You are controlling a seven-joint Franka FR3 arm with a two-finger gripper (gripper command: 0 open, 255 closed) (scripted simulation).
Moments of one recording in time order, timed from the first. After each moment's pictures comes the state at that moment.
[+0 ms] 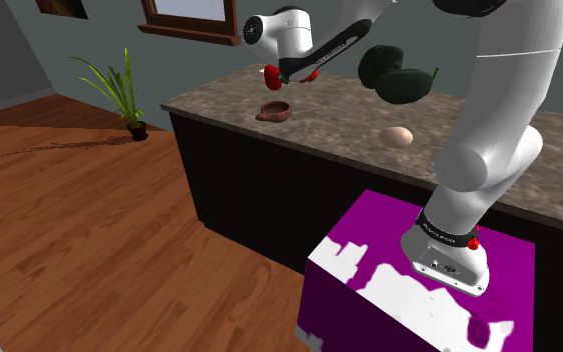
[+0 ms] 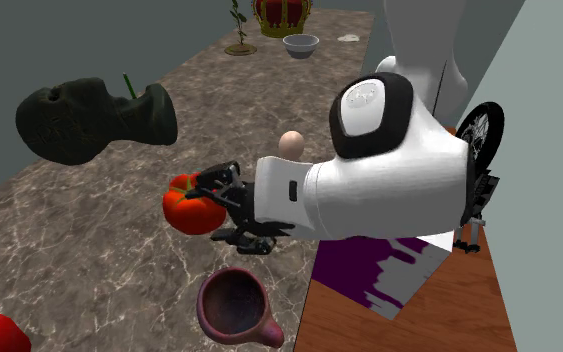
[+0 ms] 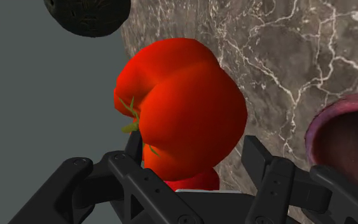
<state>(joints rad) -0.37 0.28 0.39 -1.83 -1.29 1.92 0.63</state>
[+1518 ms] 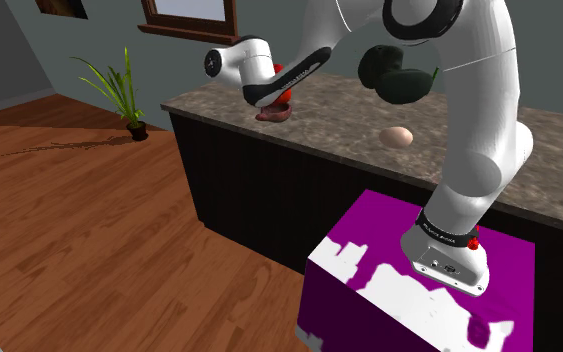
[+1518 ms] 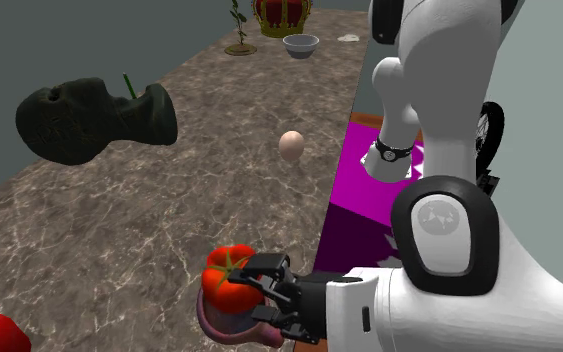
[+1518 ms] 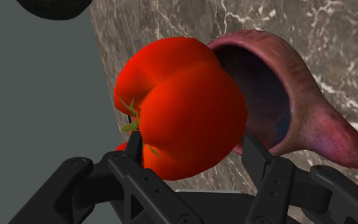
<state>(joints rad) -0.18 0.55 0.43 -1.62 -1.33 1.73 0.75</state>
